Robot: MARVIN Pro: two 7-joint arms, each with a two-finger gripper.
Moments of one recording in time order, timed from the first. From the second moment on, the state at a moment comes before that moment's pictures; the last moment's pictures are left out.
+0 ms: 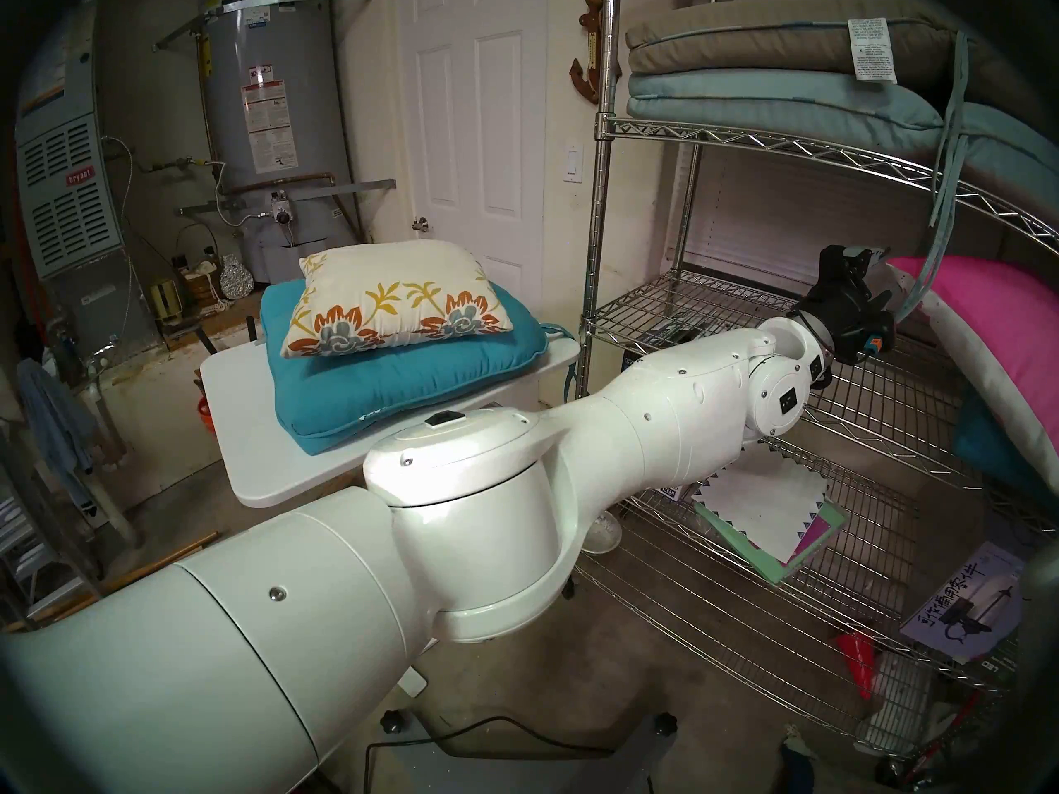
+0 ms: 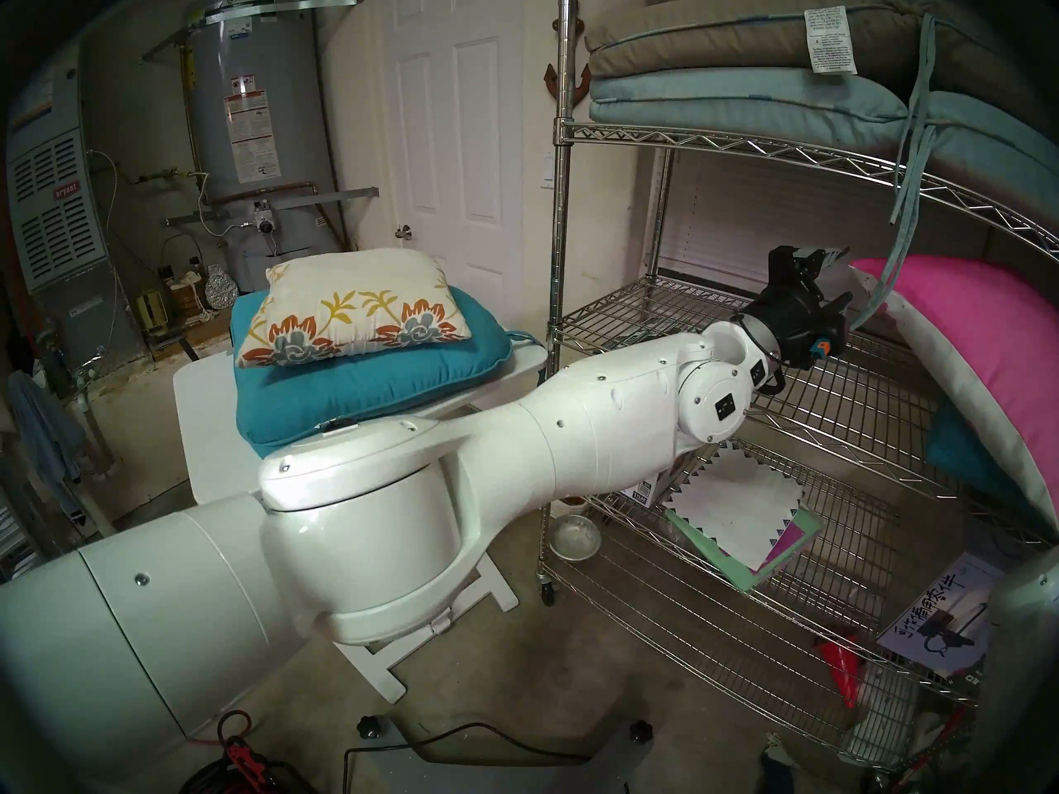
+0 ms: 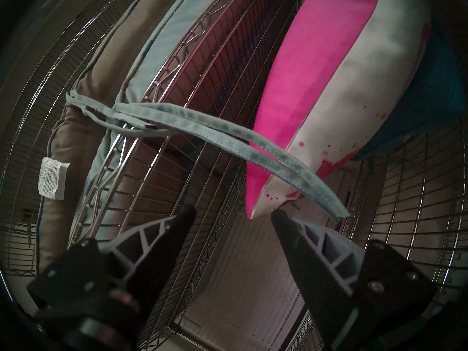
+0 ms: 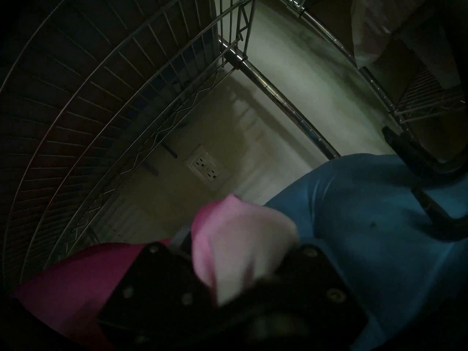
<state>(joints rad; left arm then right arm) 0.36 -2.01 -0.28 -0.60 0.26 -0.23 0.40 -0.84 -0.62 2.84 -0.74 0.31 0.46 0.37</state>
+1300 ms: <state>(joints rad) 0.36 -2.01 -0.27 -0.60 0.24 -0.23 0.40 -0.84 -0.51 2.87 -0.62 0.18 0.40 0.34</state>
